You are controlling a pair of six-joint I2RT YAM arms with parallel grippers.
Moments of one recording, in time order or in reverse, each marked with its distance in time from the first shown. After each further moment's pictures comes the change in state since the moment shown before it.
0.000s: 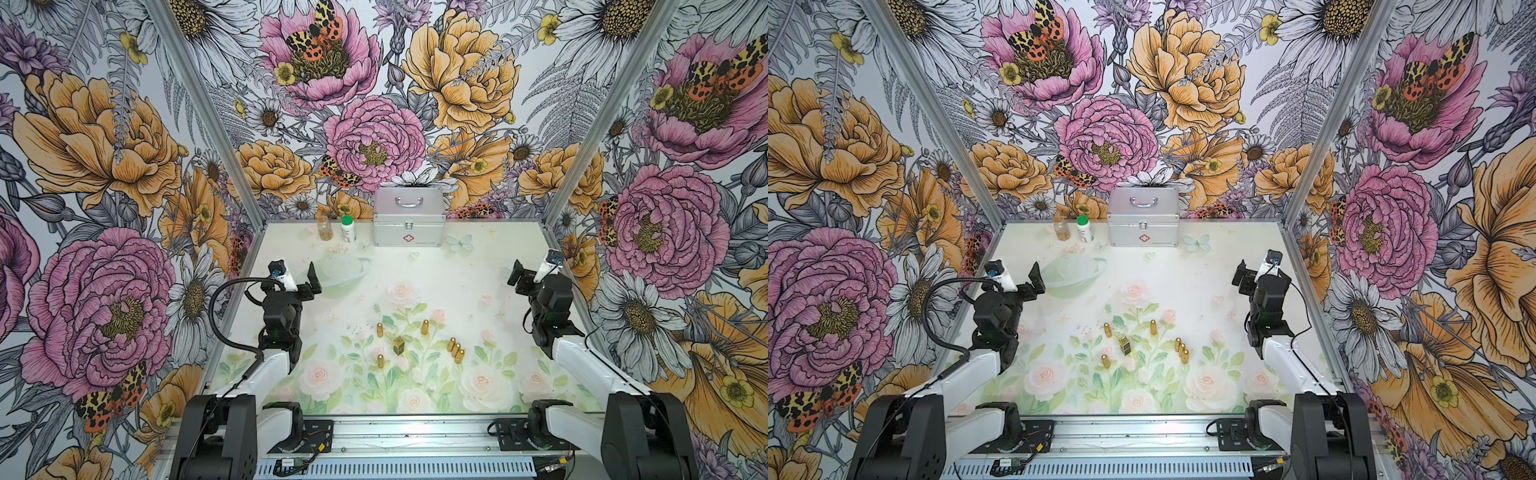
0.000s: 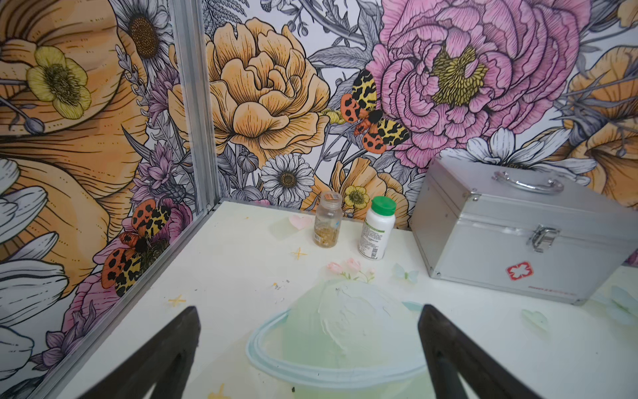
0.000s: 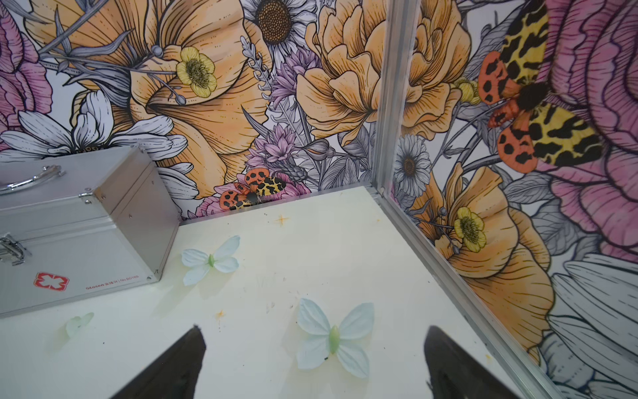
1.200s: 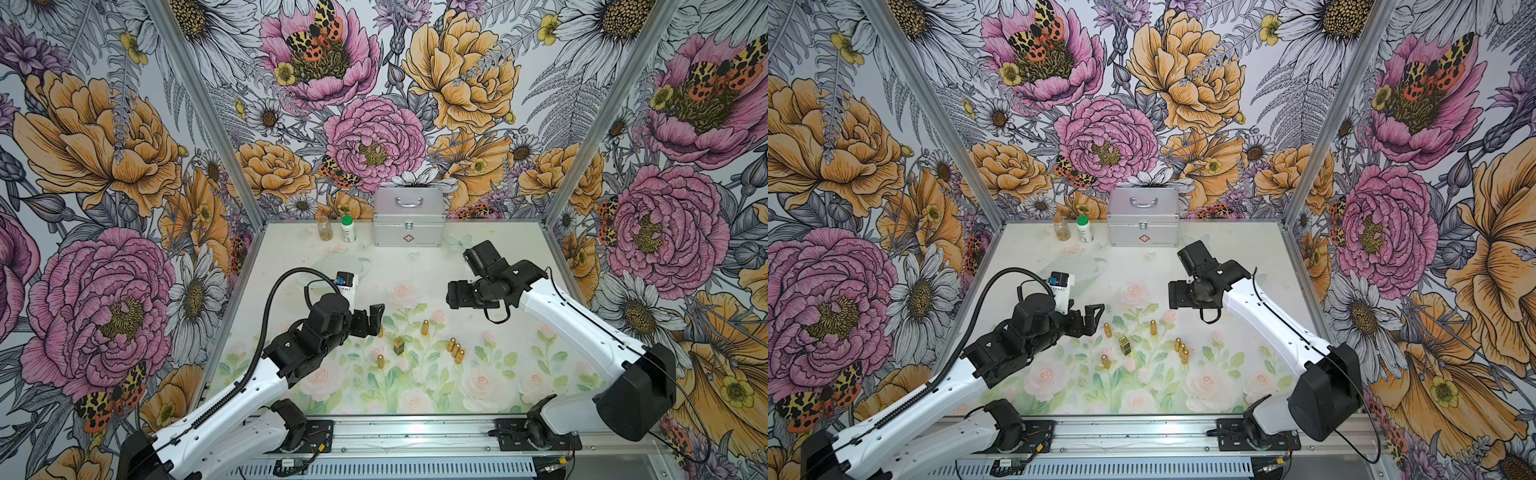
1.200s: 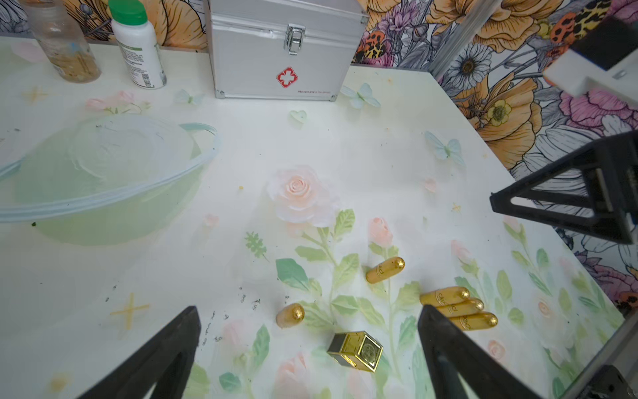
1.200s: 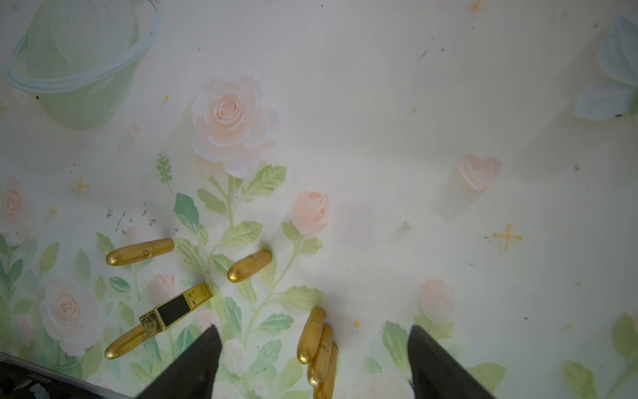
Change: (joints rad) left arm -0.732 -0.185 0.296 -1.011 -0.046 -0.277; right arm 0.587 0.364 0.744 -1.303 -0.223 0.270
